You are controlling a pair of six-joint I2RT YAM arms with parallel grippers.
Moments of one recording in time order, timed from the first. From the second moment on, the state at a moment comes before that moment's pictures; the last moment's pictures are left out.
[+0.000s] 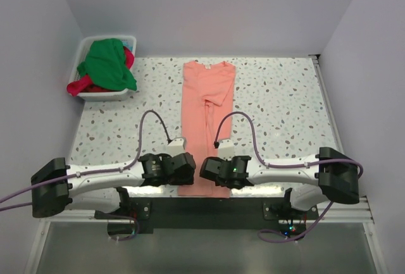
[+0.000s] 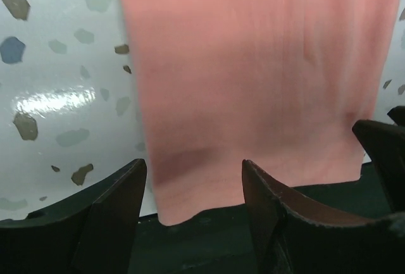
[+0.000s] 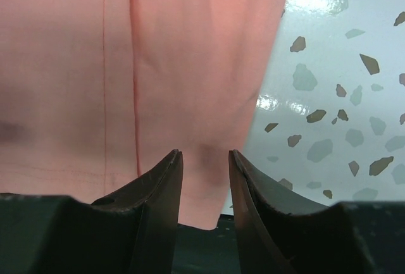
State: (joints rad) left arm -1.16 1.15 0.64 -0.60 -0.33 -1.11; right arm 1.32 1.44 0.84 -0.71 0.52 1.10
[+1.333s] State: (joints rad) left arm -1.41 1.15 0.62 -0.73 -0.47 -1.59; right arm 1.31 1.25 0.67 -0.52 0.45 1.06
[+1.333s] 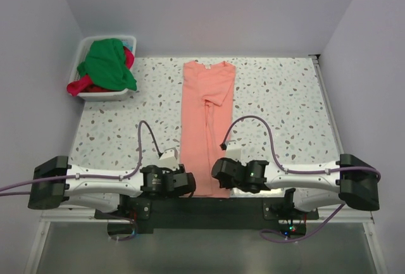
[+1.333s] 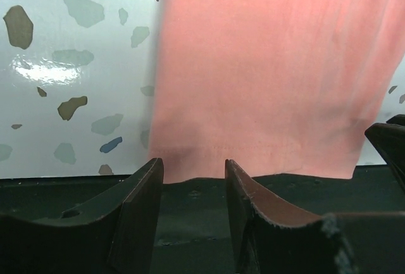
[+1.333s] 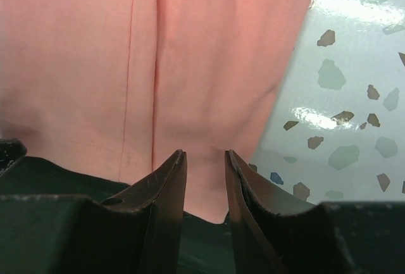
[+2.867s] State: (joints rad) left arm -1.41 1.17 0.54 -0.67 -0.50 -1.66; right arm 1.31 1.30 0.65 -0.44 0.37 1.01
